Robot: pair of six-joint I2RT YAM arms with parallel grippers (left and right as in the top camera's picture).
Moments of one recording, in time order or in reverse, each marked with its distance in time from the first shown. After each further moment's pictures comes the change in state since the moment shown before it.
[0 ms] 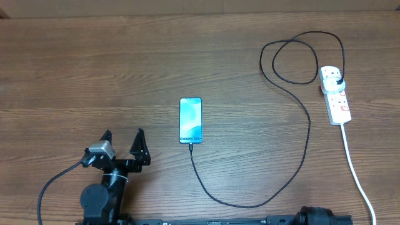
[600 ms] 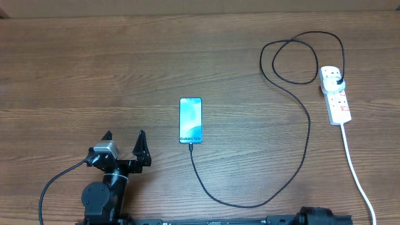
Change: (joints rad) left arm 0.000 0.000 -0.013 -0.022 -0.001 0.087; right arm 0.021 -0.060 0.000 -0.051 0.052 -0.089
